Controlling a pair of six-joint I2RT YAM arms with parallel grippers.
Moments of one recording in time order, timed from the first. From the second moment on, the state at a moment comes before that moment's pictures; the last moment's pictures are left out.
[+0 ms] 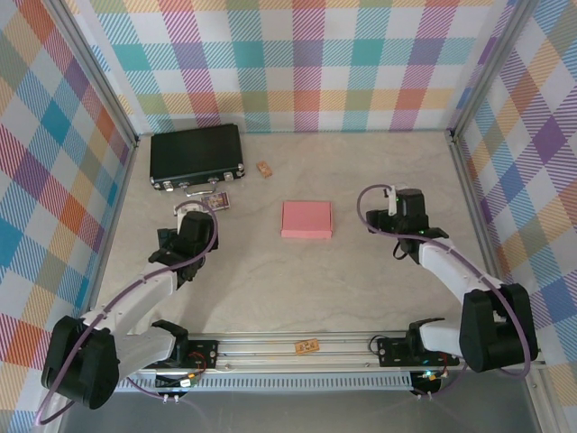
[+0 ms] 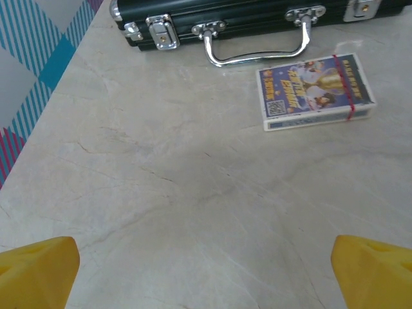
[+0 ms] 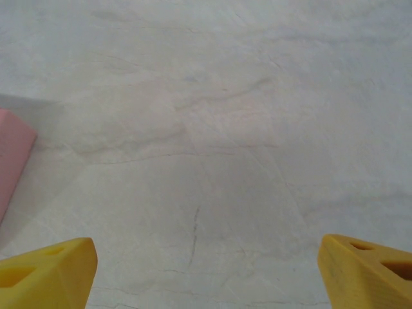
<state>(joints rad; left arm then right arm) -0.33 1.07 0.56 -0.26 -0.59 -0.25 0.18 1.25 0.65 -0.14 0.08 0.03</state>
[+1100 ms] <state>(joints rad) -0.01 1.38 0.35 0.59 0.01 -0.13 -0.02 1.34 0.39 0.55 -0.17 0.09</state>
